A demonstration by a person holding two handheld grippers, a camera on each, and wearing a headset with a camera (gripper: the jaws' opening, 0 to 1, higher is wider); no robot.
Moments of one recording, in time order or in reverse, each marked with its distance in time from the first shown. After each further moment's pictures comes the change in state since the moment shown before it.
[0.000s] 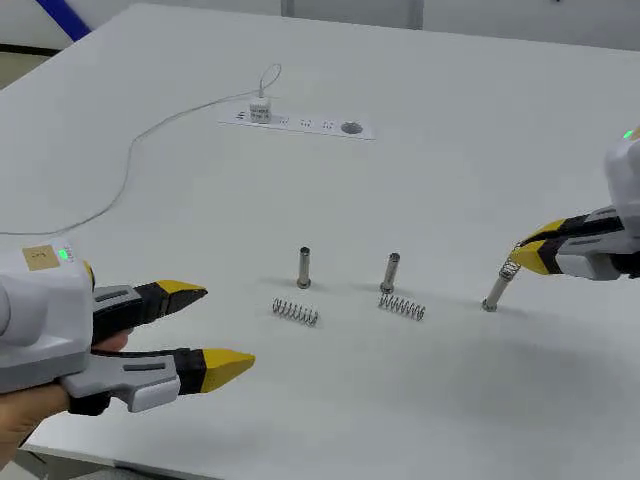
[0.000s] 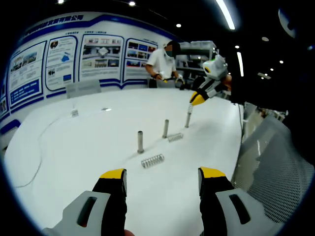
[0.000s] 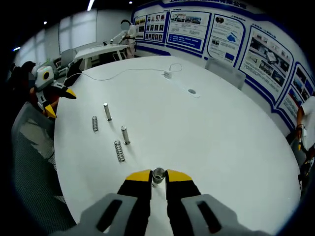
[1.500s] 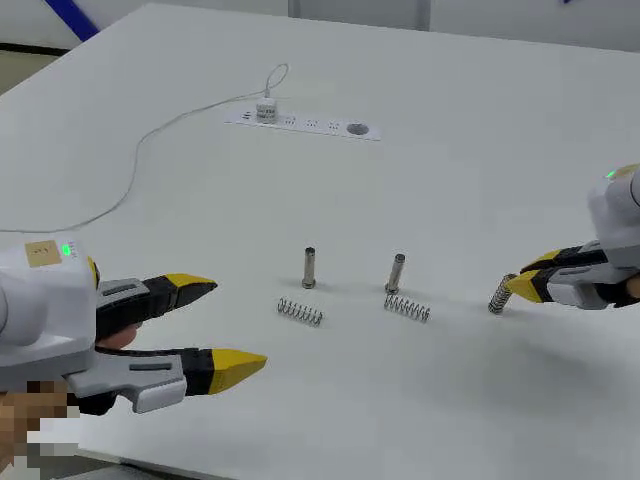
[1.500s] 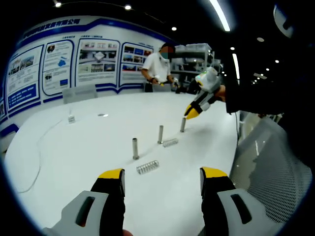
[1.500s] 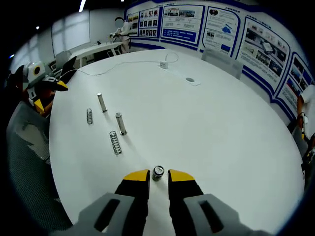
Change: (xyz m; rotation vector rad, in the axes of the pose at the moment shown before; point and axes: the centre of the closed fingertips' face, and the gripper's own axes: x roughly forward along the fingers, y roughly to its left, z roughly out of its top) left arm 0.000 -0.011 0.011 0.025 -0.032 -0.036; right arm 0.011 0.006 -0.025 0.055 0.028 -0.017
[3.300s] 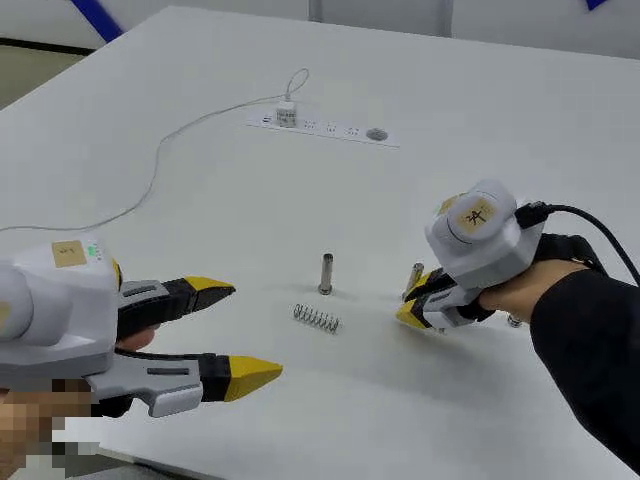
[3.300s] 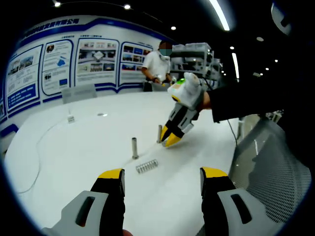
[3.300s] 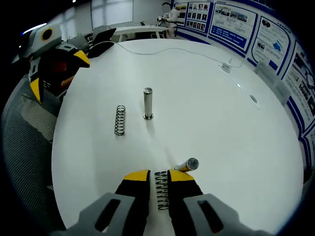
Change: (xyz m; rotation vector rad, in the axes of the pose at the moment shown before) left arm -0.002 -0.001 0.000 0.000 0.007 -0.001; right arm 0.105 0.102 0.037 -0.292 0.105 0.256
